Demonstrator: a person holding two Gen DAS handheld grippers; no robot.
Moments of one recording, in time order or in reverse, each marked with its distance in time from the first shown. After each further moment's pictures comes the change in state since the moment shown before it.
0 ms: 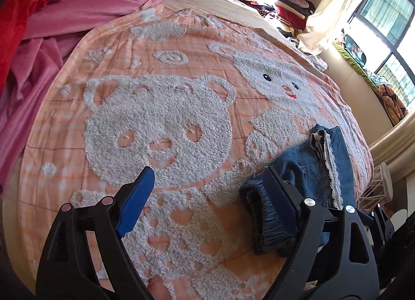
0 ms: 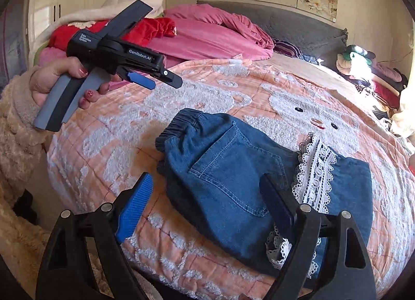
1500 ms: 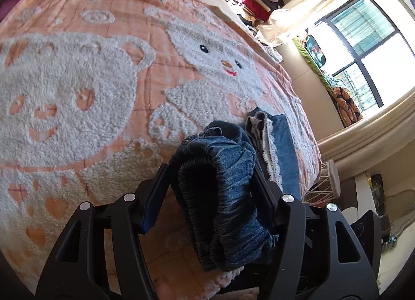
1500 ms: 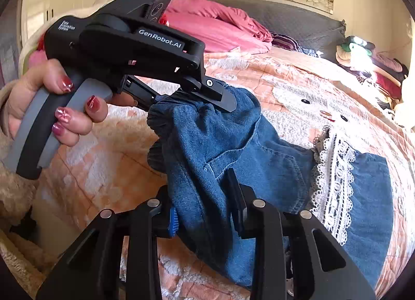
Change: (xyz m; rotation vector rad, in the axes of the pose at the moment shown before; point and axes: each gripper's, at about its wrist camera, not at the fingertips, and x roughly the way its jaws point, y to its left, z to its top) left arm 0.042 -0.072 -0.014 -0.055 0.088 -0.345; right arm 0.044 -0.027 0.004 0.083 -0.021 0.020
